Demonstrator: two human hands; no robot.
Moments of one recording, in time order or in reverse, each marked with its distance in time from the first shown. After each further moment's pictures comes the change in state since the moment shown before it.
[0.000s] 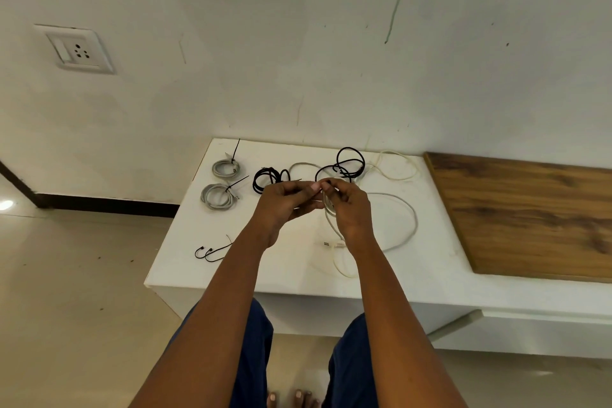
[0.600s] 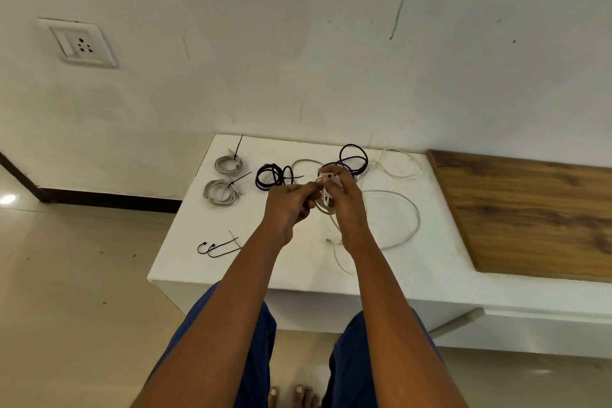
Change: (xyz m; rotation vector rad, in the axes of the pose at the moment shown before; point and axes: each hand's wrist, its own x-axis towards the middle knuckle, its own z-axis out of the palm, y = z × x) left_hand 0.002 -0.003 0.016 -0.018 0.252 -0.124; right_hand -0.006 -0.007 0.006 0.209 -0.079 -0.017
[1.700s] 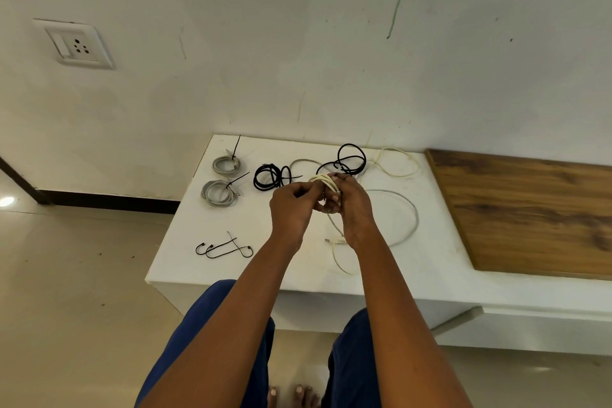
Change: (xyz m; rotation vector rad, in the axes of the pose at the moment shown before) left_hand -0.012 -0.007 0.016 0.211 0.152 0.246; right_hand 0.007 -0.006 -0.007 0.279 -0.004 0.253
